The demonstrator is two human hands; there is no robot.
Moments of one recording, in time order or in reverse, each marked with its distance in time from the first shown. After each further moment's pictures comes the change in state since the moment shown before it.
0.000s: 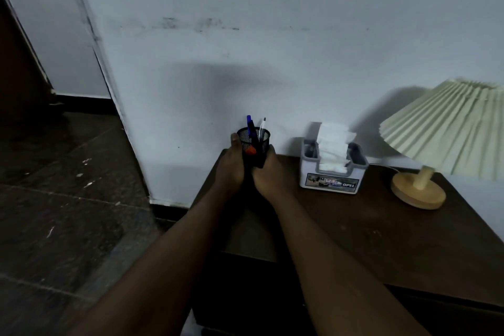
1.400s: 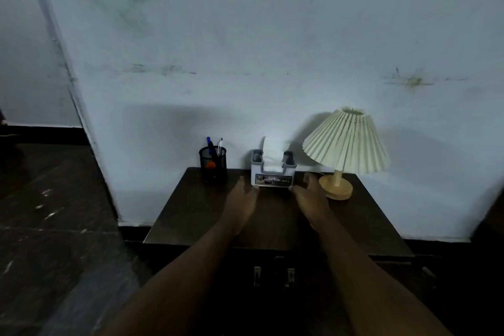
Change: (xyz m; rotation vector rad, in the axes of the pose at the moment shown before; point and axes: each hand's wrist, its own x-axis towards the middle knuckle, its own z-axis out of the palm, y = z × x) left_hand -0.133 0.038 0.083 0.123 -0.199 0.006; right_hand -0.099 0.043 -0.186 0.104 0.241 0.228
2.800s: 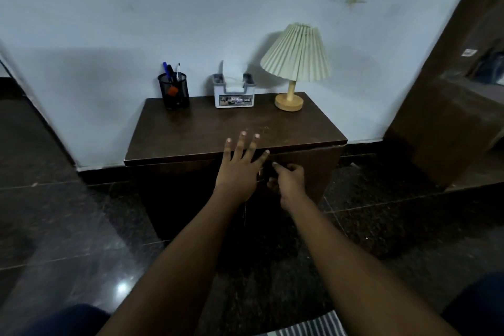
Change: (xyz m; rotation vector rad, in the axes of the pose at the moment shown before) left_hand -0.129 -0.078 0.032 1.324 -0.218 0.806; right_hand -0.176 0.095 0.012 0.524 0.331 0.467
